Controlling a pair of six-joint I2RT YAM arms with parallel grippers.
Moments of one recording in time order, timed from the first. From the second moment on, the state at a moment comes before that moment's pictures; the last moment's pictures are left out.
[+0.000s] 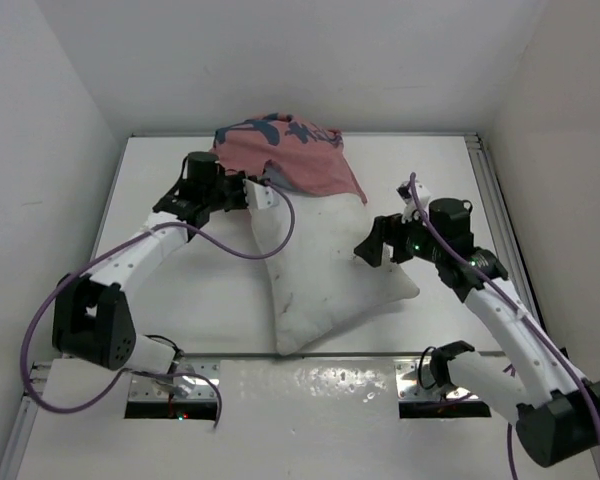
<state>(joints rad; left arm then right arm) -0.28 1.44 1.03 -0.17 0.39 1.28 0.25 0.96 0.72 -0.36 -0.42 0.22</state>
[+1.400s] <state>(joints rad) -0.51 1.37 1.55 -0.32 0.65 0.56 0.33 1.36 1.29 0.11 -0.24 0.66</state>
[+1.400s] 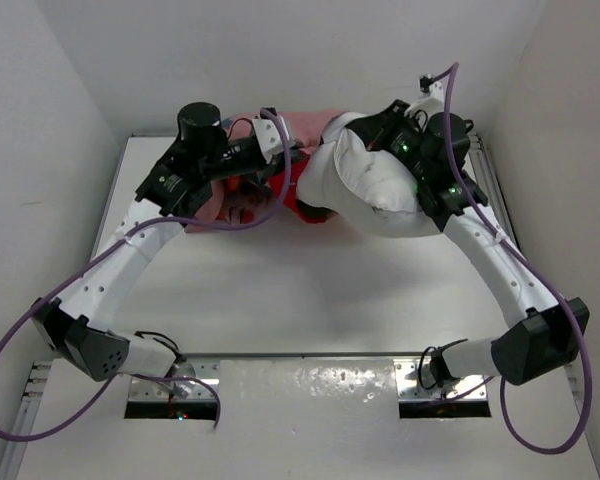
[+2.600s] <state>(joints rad) -0.47 1.63 1.79 -0.17 0.36 0.16 0.47 1.54 1.17 0.14 -0.43 1.15</state>
